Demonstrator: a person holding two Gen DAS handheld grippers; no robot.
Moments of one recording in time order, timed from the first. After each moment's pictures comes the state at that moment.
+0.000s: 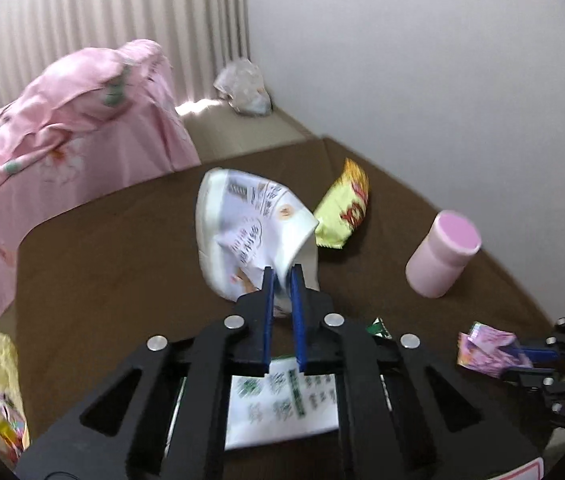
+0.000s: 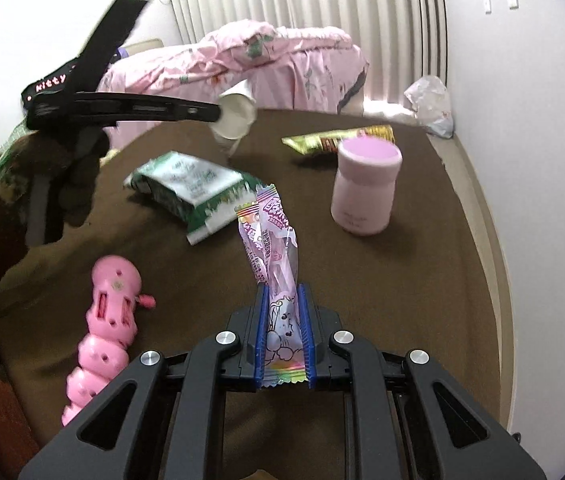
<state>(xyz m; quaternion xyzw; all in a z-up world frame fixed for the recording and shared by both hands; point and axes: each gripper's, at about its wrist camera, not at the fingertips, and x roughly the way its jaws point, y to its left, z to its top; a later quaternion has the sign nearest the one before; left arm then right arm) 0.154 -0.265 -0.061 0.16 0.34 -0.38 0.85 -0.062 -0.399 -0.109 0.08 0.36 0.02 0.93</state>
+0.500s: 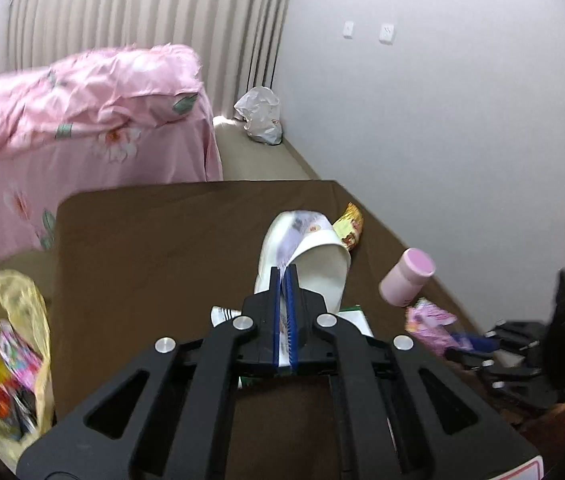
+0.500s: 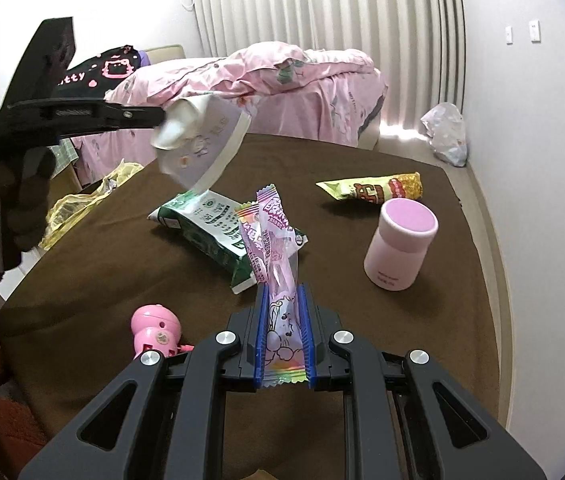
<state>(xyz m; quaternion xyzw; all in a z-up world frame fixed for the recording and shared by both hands) 0.137 -0.166 -0.012 0.03 0.34 -0.38 0.86 -0.043 -0.372 -0.077 0.05 0.34 0.04 0.94</state>
